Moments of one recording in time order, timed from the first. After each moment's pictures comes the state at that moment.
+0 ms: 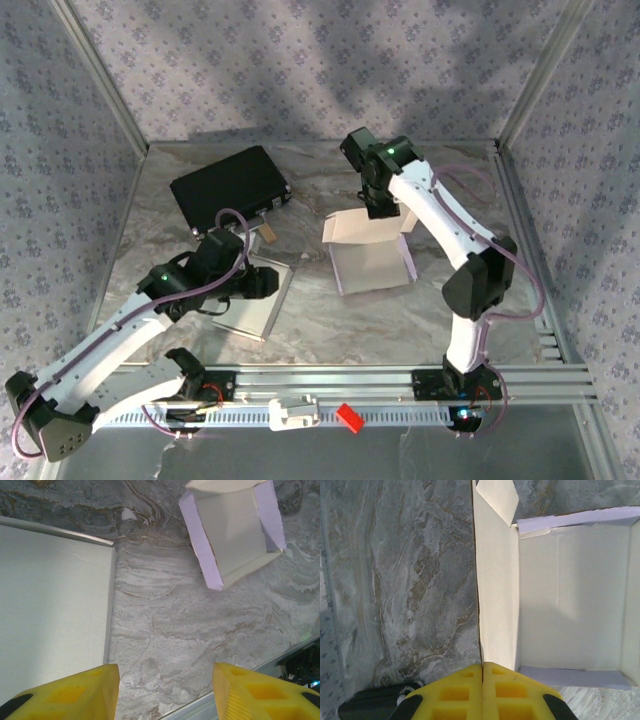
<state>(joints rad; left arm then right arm) -0.74 0.90 0.90 -0.87 0.11 -0.65 0.57 1.89 2.01 -1.45 0.30 2.01</state>
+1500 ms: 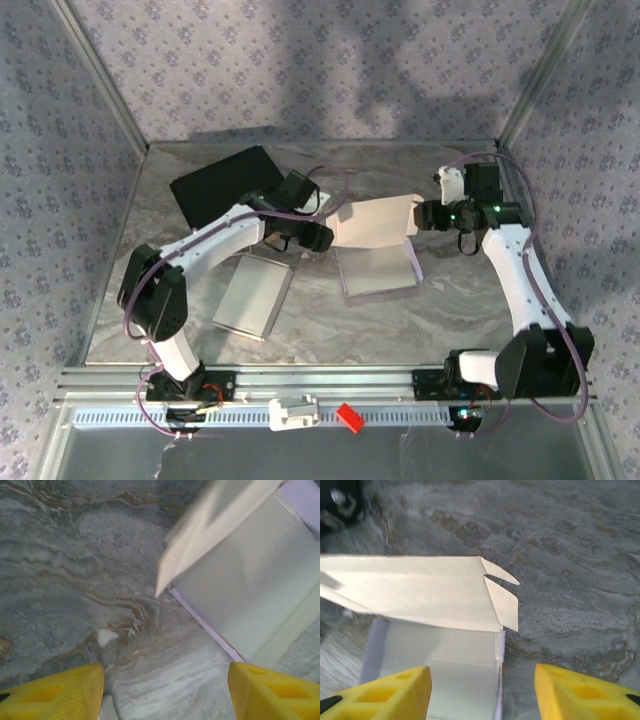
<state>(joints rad) -0.70 1.72 1.42 -0.74 0.13 -0.18 0.02 1.30 1.17 -0.77 -0.30 -0.14</state>
